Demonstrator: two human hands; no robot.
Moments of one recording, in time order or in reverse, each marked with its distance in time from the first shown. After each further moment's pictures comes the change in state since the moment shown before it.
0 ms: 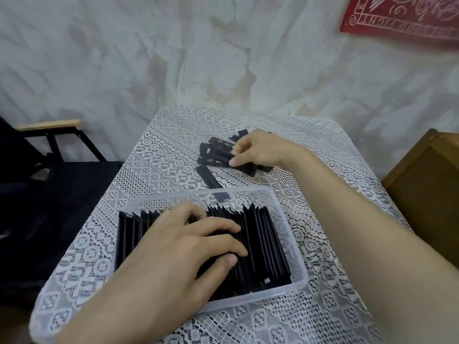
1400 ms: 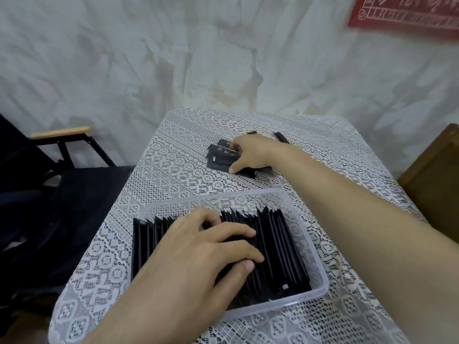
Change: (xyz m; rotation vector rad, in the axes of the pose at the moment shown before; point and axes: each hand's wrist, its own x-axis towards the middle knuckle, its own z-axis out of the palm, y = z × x) left_hand 0.001 -0.002 0.002 0.003 0.030 -0.013; right_hand 0.048 -0.007 0.020 -0.403 -0.016 0.006
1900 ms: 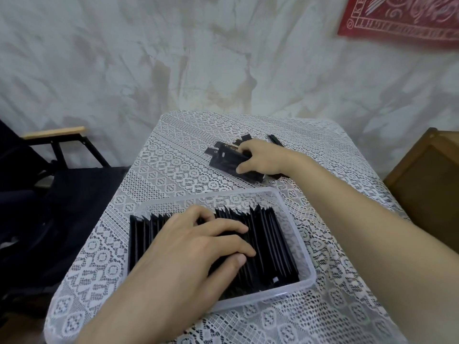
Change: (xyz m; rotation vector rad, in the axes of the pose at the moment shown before) left_hand -0.002 0.001 -0.004 -0.039 -0.061 -0.012; right_hand -0.038 0.015 -0.002 0.239 0.030 -0.021
